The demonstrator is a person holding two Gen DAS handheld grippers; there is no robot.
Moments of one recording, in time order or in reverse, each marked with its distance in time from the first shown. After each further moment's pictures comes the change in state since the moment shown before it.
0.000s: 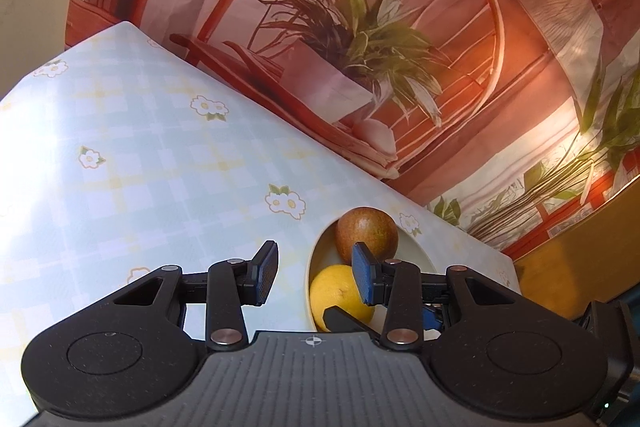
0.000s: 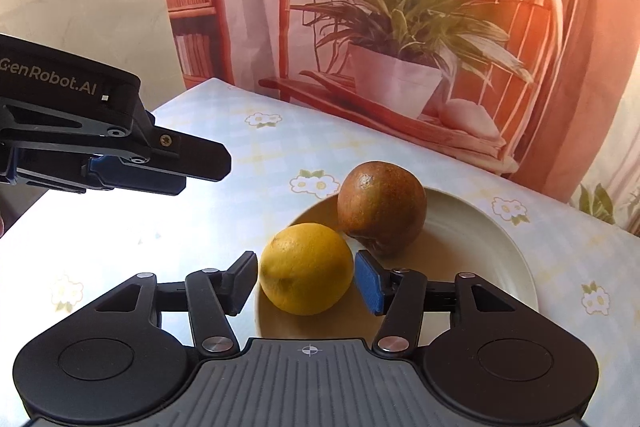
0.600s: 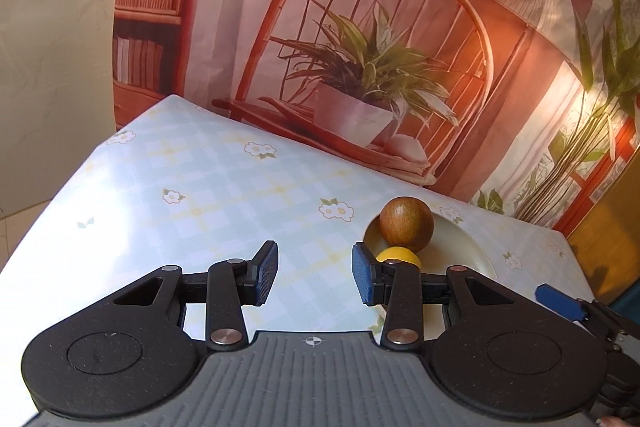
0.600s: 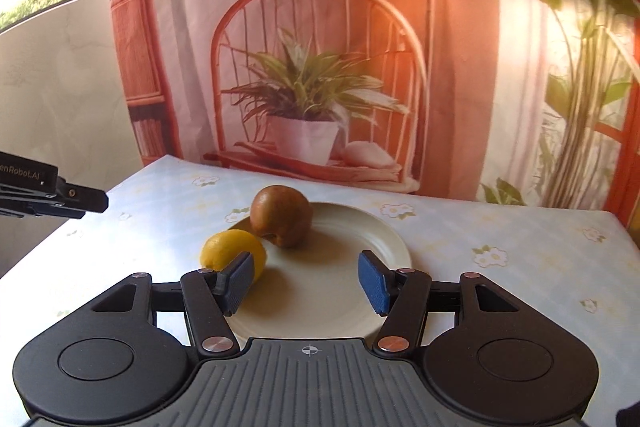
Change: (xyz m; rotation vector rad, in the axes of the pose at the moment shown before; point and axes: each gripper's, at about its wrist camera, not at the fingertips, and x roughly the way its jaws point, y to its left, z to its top) left arm -0.067 -0.013 -0.044 0.214 -0.152 0.184; right arm -0.110 -0.046 -0.074 0.151 -0.269 -0.124
